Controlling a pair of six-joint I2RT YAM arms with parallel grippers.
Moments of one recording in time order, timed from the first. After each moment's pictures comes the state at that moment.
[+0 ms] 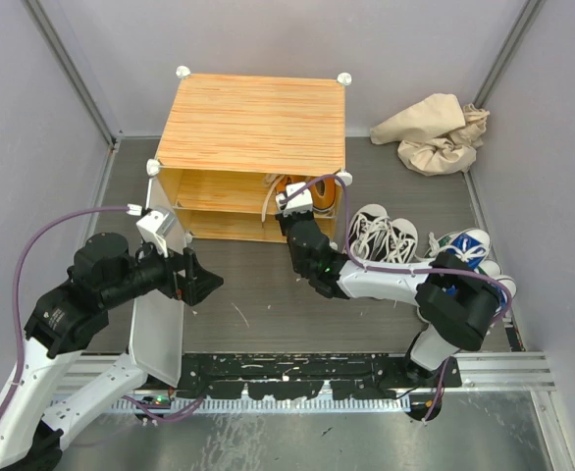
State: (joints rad) left arm -0.57 0.63 1.09 -0.90 0.25 -0.32; right arm 0.95 1.57 0.85 0.71 0.77 -0.07
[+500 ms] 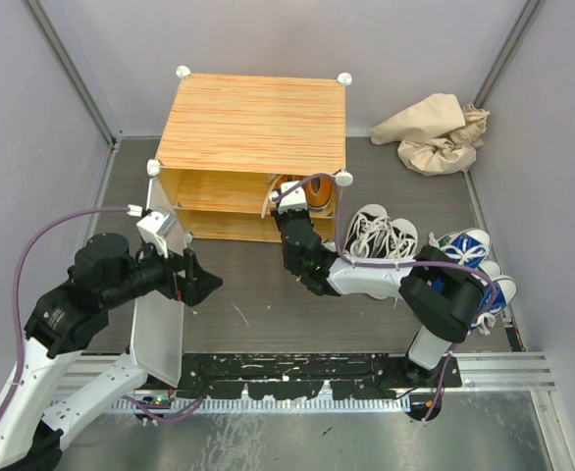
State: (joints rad) left arm -0.57 0.63 1.09 -0.91 0.24 -0.31; right arm 0.96 1.66 0.89 0.83 0.90 -0.15
